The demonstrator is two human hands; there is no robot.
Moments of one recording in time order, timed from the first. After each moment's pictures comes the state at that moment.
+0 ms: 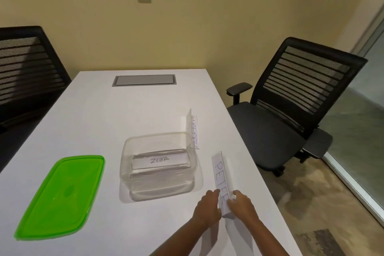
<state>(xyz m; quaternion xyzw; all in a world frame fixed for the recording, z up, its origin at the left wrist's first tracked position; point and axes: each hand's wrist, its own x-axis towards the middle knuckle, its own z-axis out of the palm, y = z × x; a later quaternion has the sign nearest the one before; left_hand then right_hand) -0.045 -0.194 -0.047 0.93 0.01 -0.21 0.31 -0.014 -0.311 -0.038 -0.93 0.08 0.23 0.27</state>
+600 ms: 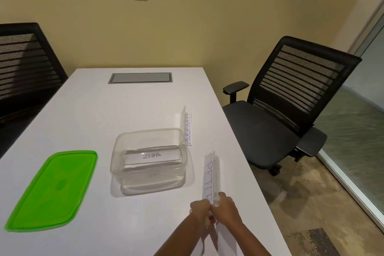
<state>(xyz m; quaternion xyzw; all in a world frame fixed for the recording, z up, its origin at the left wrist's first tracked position) -0.043 -0.225 -0.048 0.47 0.45 -0.21 0.73 -0.036 -0.308 -0.045 -0.92 0.05 0.25 0.31</state>
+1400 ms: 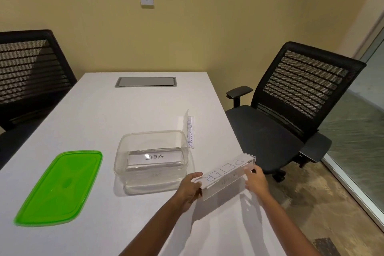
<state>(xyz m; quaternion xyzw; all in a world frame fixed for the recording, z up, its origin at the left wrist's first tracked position) -0.034 -0.184 0.002 0.56 0.29 -0.14 0.76 0.038 -0.370 -0.009 -0.81 0.19 0.11 0.54</state>
